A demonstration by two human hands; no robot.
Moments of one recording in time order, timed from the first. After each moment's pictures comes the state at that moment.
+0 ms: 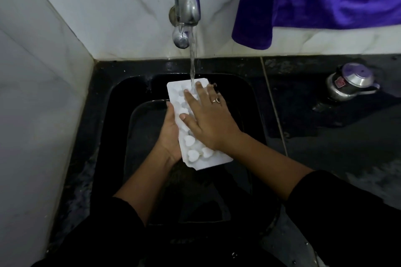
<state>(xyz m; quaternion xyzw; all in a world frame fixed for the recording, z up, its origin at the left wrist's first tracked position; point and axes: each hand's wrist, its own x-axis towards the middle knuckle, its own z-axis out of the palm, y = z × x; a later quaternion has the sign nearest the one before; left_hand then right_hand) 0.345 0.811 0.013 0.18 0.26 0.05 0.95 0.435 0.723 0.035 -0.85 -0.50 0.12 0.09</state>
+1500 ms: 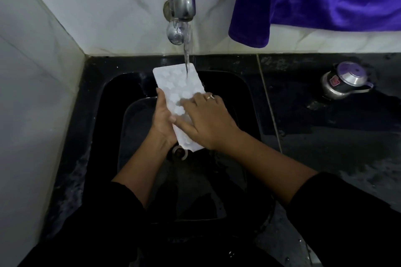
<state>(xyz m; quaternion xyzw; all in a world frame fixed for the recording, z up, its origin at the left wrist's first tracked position) 0.368 0.832 0.006 0.23 0.30 0.11 0.92 0.435 0.715 0.051 -0.84 -0.52 0.06 0.09</state>
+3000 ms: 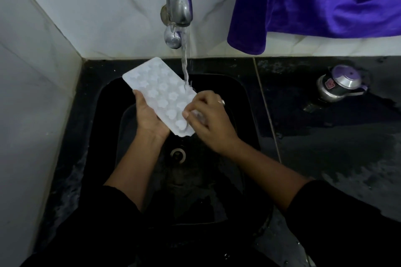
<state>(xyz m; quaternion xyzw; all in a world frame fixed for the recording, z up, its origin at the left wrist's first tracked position) 0.369 0.849 0.024 0.19 0.30 0.22 0.91 0.443 0.704 0.027 -0.78 -0.47 0.05 0.41</state>
